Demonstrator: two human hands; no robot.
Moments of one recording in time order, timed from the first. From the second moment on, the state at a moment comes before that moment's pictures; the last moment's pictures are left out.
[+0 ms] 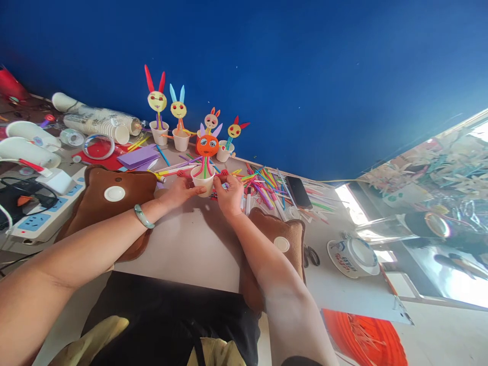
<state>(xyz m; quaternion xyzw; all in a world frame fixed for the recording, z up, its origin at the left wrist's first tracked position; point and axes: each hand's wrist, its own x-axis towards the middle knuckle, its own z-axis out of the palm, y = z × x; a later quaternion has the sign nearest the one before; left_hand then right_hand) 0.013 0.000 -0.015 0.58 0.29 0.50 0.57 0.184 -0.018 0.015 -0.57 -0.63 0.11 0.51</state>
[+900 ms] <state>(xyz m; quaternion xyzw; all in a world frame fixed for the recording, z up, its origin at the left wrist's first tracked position) 0.015 -0.002 -0.016 0.54 0.31 0.50 0.60 0.181 -0.020 0.021 -0.56 -0.59 0.19 0.54</state>
